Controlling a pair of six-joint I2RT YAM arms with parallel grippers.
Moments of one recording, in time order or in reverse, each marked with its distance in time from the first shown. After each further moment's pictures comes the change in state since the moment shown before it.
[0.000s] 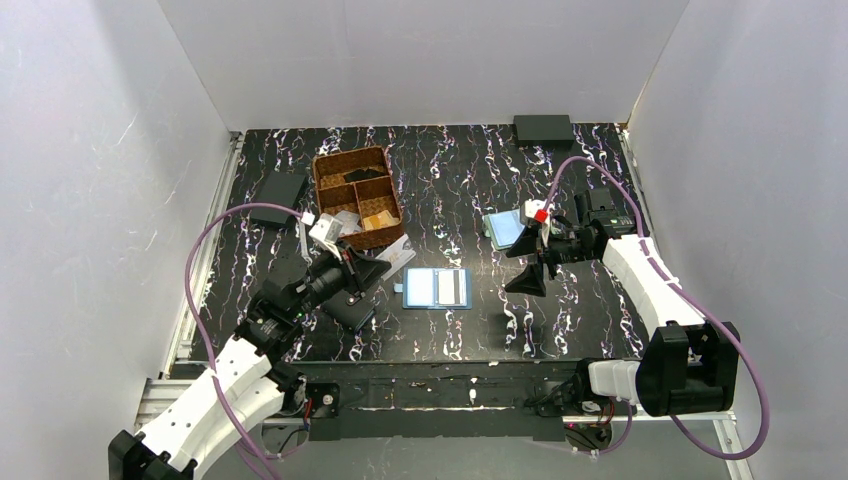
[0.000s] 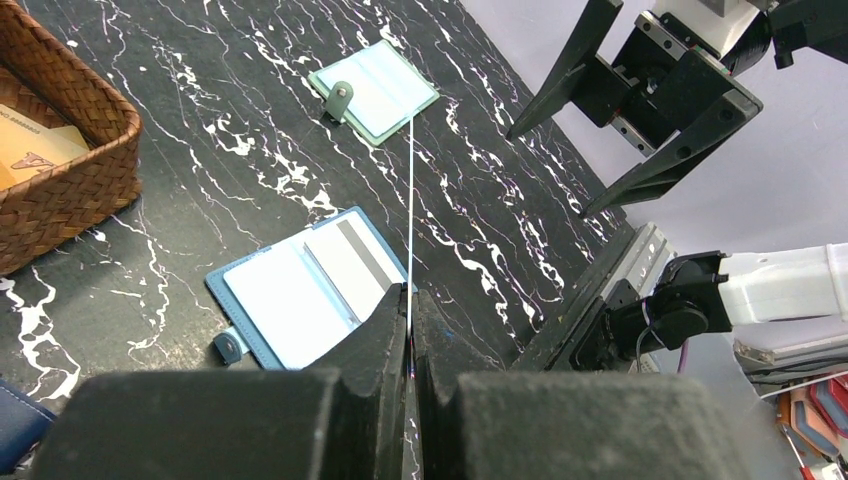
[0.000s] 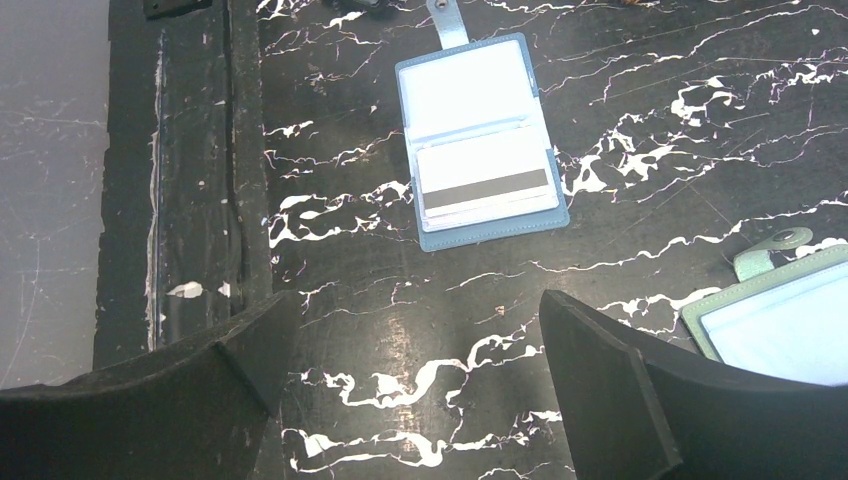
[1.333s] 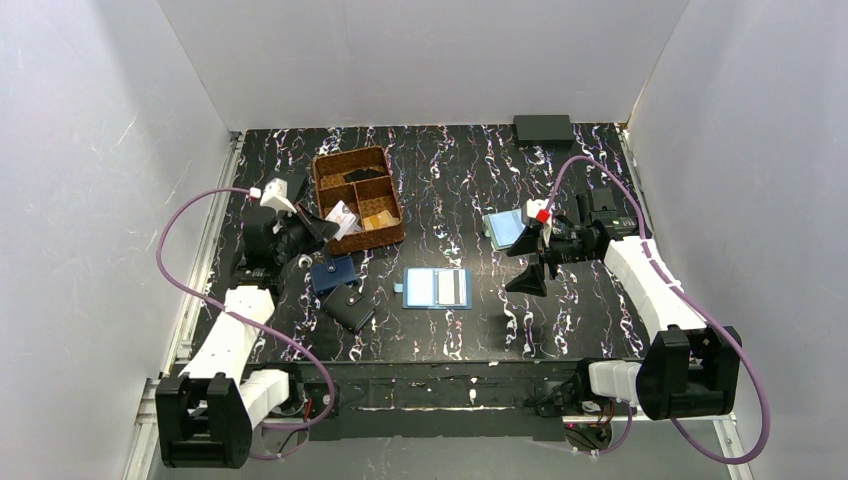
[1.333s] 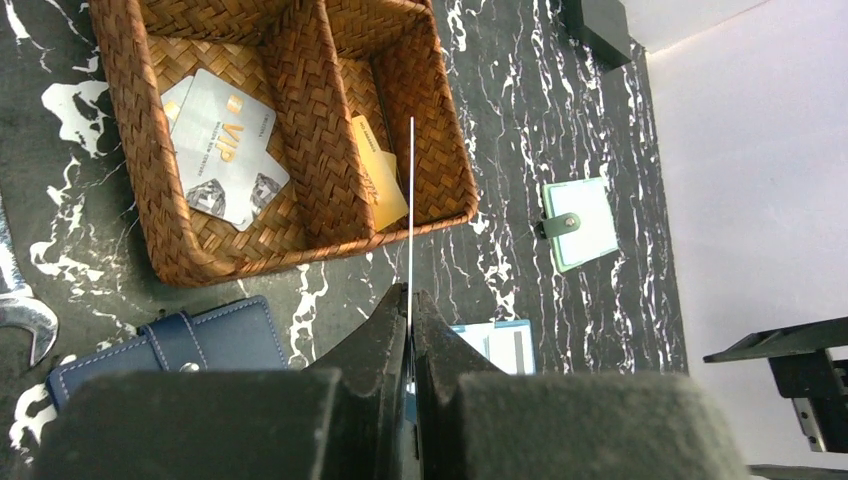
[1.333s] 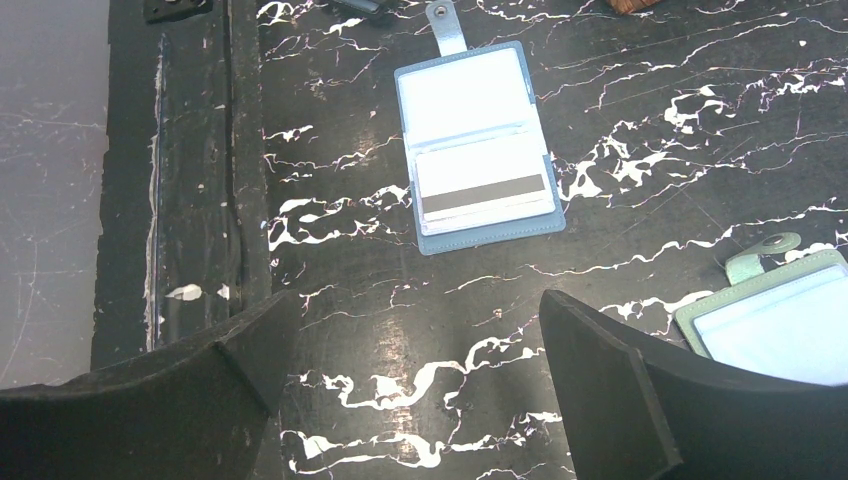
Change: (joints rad) left arm 0.523 0.367 0.135 -0.027 0.059 -0.106; right arm -0.006 -0.016 0.000 0.000 -0.007 0.000
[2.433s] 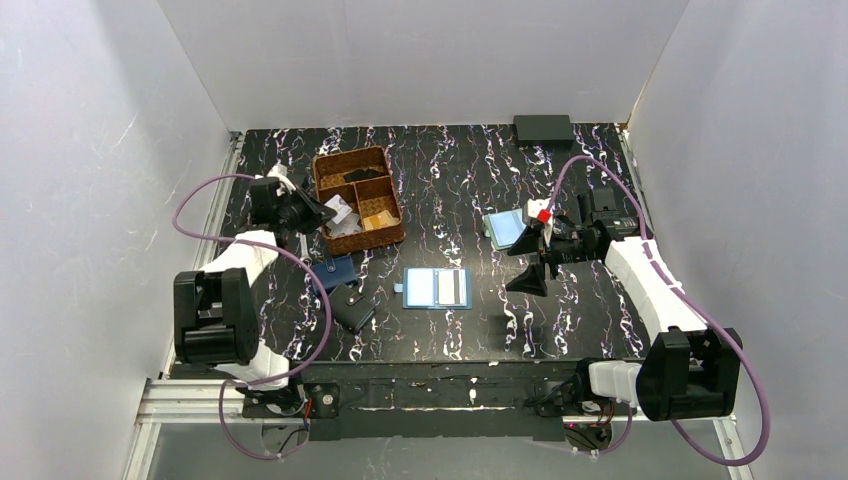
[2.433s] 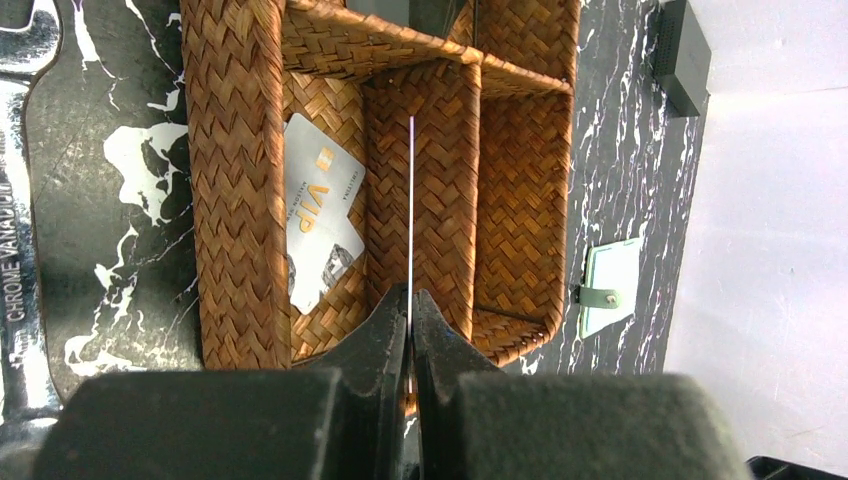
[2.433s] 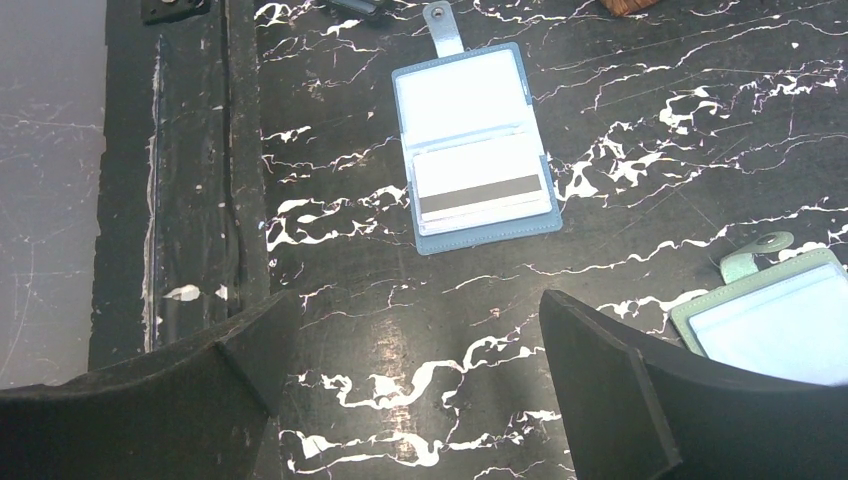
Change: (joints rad) left arm 0.089 0.488 0.238 0.038 0.052 -0.078; right arm -0.003 -0.006 0.000 0.000 -0.001 0.000
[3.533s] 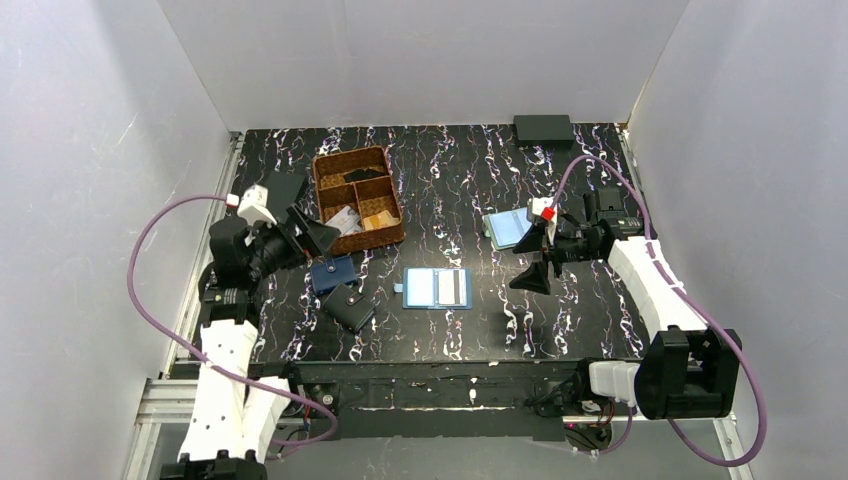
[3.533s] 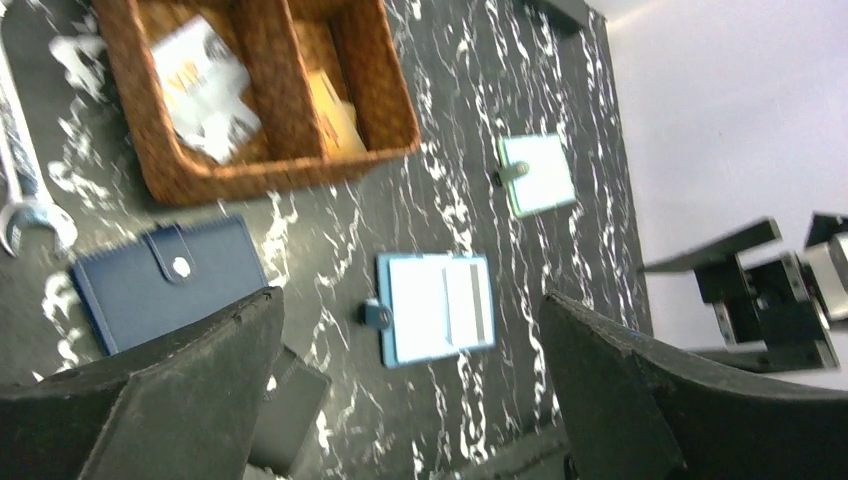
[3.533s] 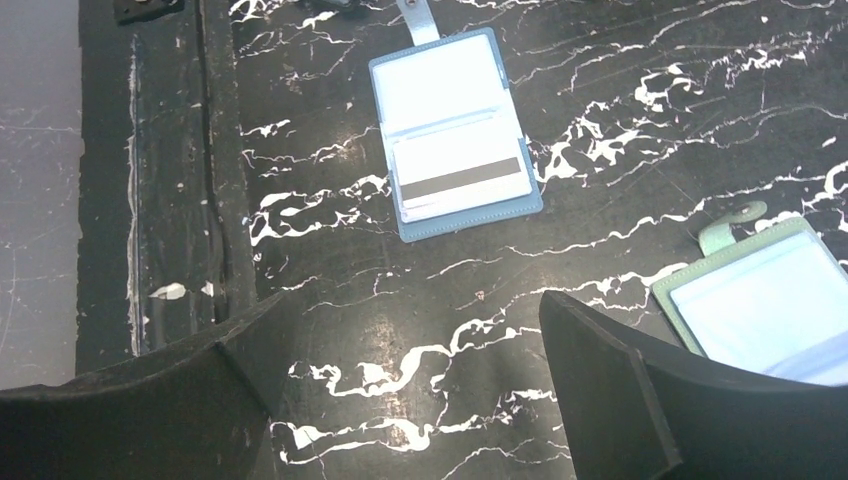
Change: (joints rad) left arm 0.020 -0.723 -0.080 -0.423 0.061 0.133; right arm -0.034 0.000 0.000 0.000 0.012 -0.001
